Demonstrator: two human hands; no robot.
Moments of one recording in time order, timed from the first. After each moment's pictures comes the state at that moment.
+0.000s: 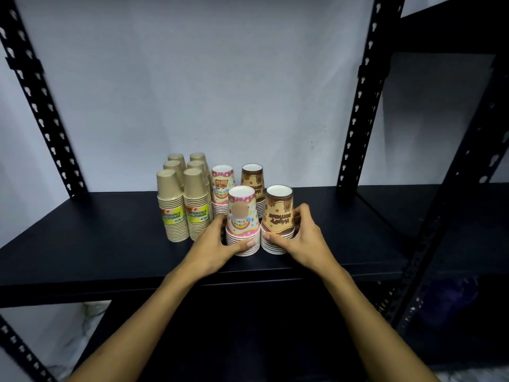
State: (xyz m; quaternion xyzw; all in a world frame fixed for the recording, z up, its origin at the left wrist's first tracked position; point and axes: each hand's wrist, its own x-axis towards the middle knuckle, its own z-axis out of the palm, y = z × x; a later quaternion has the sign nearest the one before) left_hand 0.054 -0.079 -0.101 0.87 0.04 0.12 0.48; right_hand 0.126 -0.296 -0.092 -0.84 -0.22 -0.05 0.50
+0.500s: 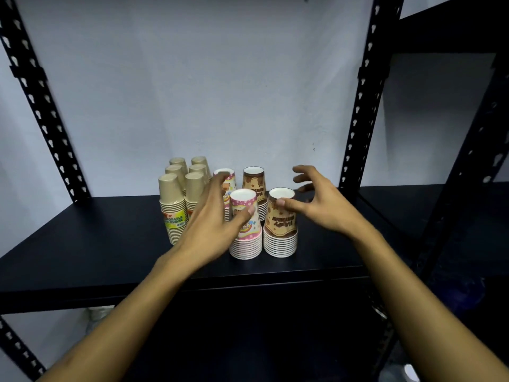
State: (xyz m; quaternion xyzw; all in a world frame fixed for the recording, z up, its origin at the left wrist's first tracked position) left_hand 0.028 -0.100 -0.025 0.90 -0.01 0.29 0.34; right_hand 0.141 -0.315 -0.008 -0.86 -0.29 -0.07 0.41
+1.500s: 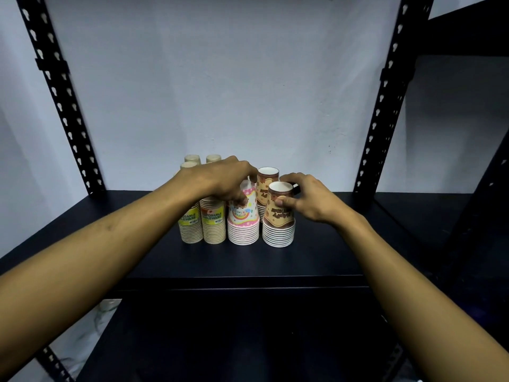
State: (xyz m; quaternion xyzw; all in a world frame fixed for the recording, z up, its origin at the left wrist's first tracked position) left_hand 0.108 -0.058 0.047 1.00 -0.04 0.04 -0.02; right_hand 0.174 -0.265 -0.006 -0.88 -0.34 -0.04 0.34
